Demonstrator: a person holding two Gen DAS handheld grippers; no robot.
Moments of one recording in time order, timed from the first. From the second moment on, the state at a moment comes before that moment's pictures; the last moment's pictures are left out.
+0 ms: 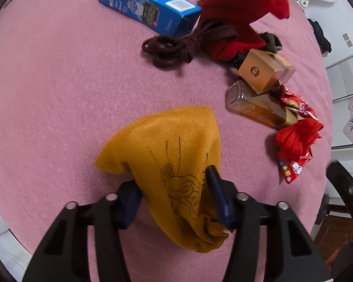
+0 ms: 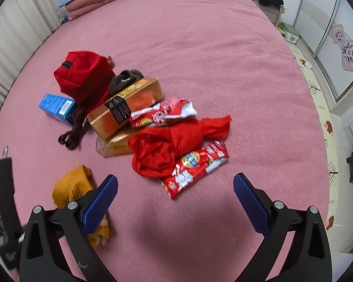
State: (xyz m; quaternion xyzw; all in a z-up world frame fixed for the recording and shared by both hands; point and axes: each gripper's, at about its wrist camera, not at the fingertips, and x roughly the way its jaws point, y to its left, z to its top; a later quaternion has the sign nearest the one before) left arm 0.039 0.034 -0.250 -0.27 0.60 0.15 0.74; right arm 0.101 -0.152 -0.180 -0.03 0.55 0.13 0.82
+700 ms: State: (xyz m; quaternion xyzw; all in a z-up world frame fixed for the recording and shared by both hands) left arm 0.048 0.033 -0.208 -0.27 0.59 0.07 0.76; right arm 0.132 -0.156 -0.210 0.02 0.60 0.13 0.79
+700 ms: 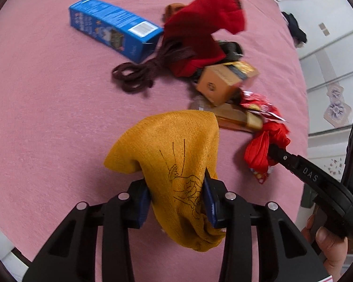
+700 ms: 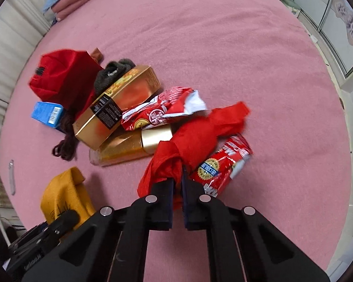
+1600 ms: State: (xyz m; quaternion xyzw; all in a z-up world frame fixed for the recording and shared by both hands) left arm 0.060 -0.199 -0.120 -0.13 0.61 -0.14 0.77; right arm 0.030 -0.372 -0.092 0.12 0.55 0.08 0.82
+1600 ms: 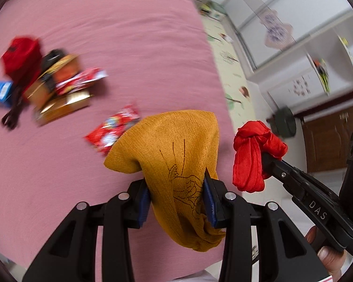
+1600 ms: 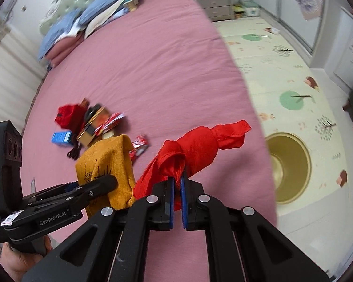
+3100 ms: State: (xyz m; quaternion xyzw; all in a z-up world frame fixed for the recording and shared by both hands) left arm 0.132 -0.479 -0.156 0.04 0.62 -0.27 0.73; right arm -0.004 -0.637 -0.104 0.27 0.48 -0.12 0.83
